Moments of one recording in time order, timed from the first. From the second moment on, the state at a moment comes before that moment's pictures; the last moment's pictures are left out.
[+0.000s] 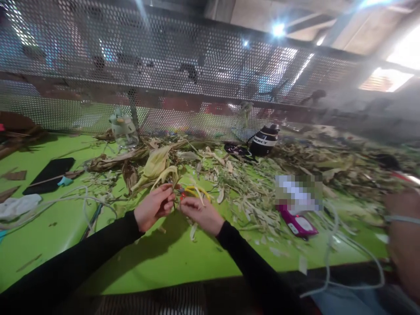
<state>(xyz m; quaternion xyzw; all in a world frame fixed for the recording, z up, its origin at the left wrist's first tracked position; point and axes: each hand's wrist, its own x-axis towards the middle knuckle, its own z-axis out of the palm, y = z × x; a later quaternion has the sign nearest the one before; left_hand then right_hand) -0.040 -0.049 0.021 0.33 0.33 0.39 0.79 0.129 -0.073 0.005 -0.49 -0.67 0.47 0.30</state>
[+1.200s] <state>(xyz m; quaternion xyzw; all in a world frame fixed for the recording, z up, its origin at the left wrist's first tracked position) -0.049 -0.050 -0.002 0.89 0.31 0.13 0.32 0.173 -0.107 0.113 -0.46 -0.88 0.05 0.04</state>
